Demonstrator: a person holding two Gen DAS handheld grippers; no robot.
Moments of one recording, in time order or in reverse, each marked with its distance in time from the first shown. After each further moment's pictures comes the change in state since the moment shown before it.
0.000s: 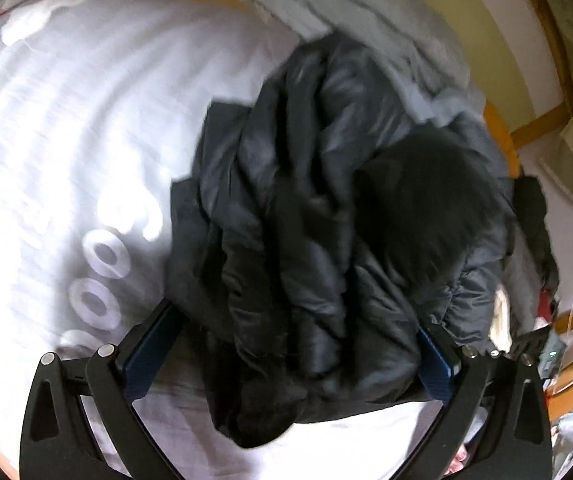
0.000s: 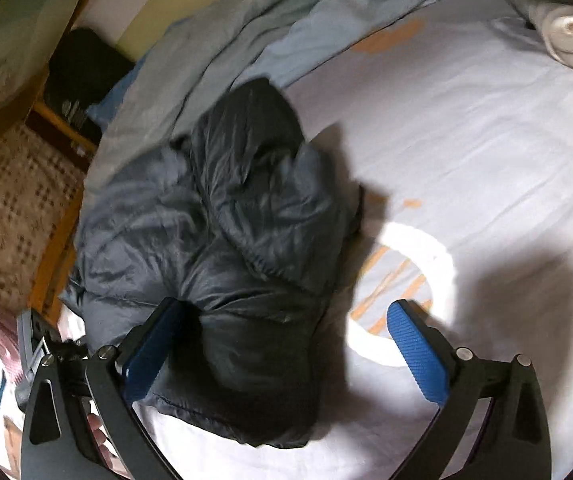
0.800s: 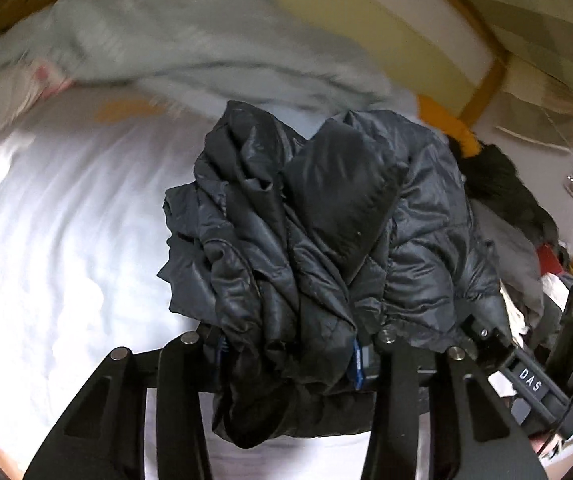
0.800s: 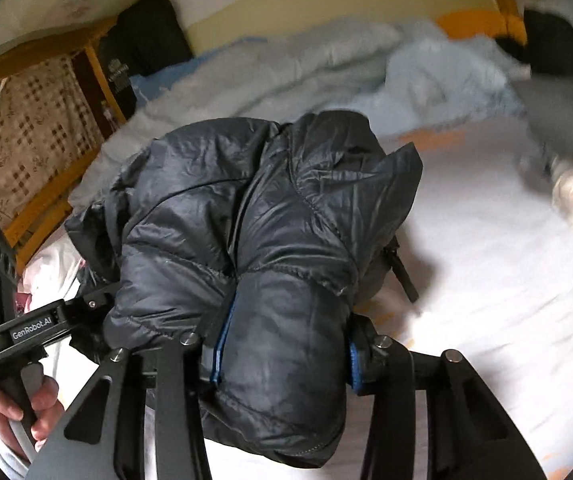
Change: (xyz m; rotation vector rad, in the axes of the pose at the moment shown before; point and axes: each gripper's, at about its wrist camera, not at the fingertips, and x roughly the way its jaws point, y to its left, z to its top) left arm -0.059 -0.111 -0.038 0.320 -0.283 -0.019; right arm -0.073 0.079 0.000 -0.334 -0.241 -0.149
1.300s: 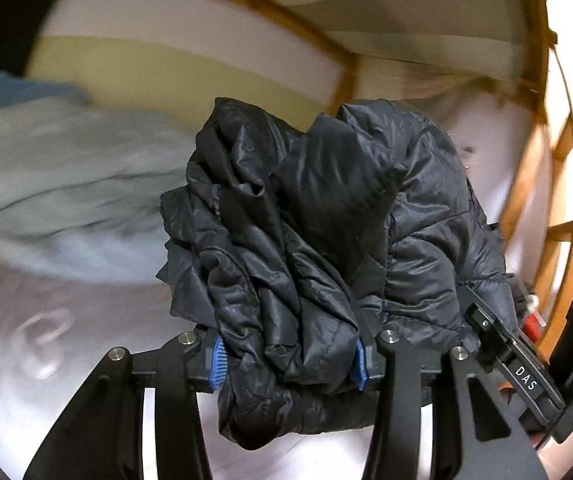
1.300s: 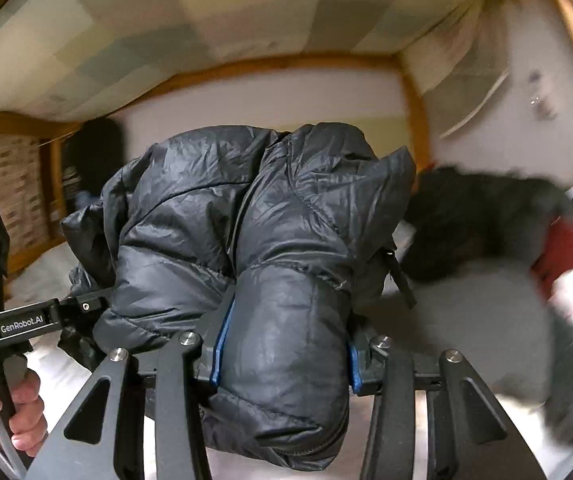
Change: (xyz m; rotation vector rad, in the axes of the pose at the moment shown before) left arm 0.038 -0.270 0.093 0.296 -0.177 -0.383; right arm -0.181 -0.132 0.122 -0.046 -0.488 -0.341
